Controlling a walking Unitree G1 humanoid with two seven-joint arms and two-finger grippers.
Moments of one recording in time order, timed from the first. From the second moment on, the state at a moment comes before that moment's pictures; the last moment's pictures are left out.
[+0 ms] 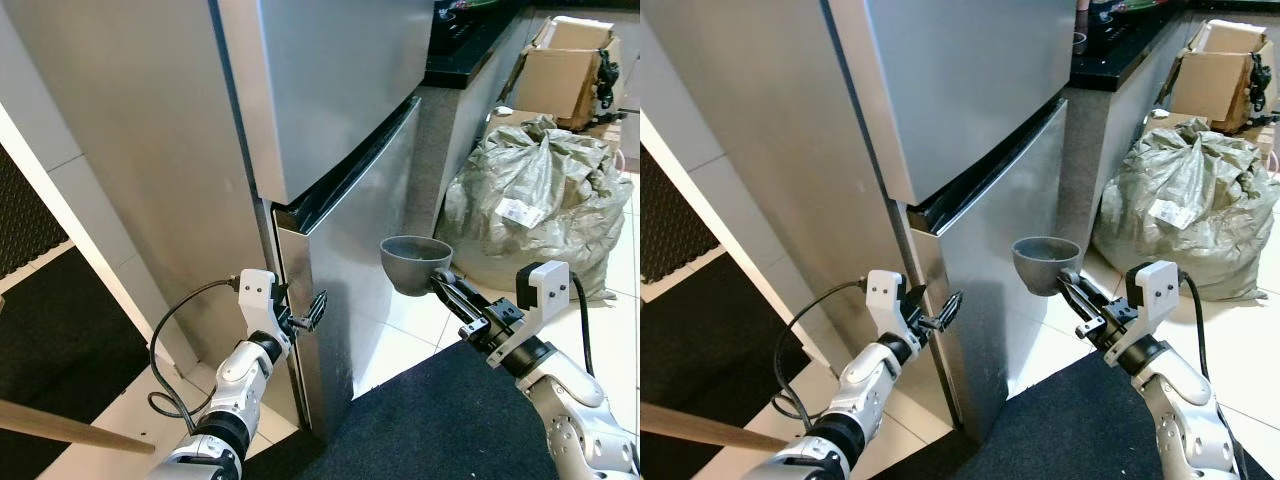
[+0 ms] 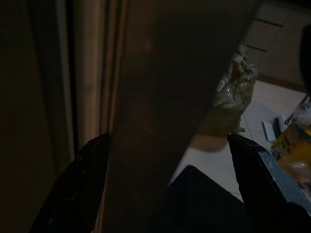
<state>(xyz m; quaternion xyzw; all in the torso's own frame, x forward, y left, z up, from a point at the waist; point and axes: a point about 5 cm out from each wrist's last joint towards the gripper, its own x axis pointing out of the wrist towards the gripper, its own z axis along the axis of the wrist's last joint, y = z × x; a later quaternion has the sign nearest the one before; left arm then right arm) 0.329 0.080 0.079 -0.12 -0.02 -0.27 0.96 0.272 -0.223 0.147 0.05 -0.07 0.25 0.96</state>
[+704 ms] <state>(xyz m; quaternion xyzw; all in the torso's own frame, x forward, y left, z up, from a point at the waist) 0.326 0.062 0.104 -0.12 -0.08 -0.40 0.90 0.273 -0.221 0.149 0.05 -0.07 0.26 0.96</state>
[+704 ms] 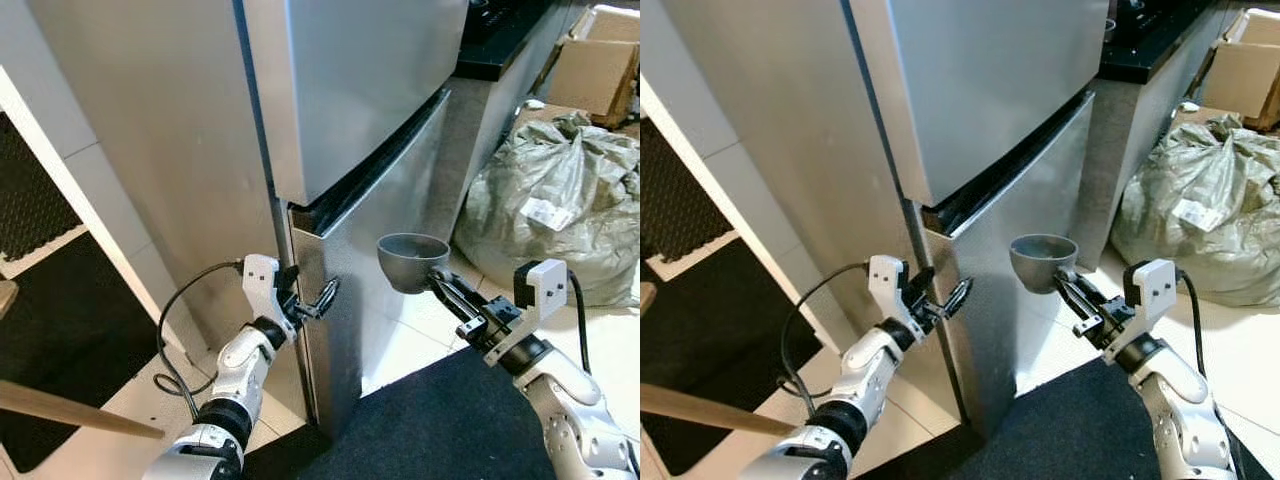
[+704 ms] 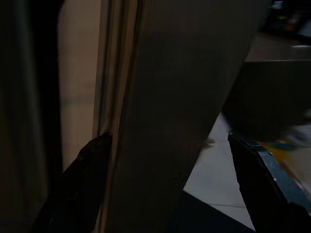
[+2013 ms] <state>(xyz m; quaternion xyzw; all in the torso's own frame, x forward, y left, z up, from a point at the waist) 0.276 -0.002 0.102 -0.16 -0.03 -0.65 0.74 0.271 -0.256 0.151 0.02 -0.08 0.16 0.98</state>
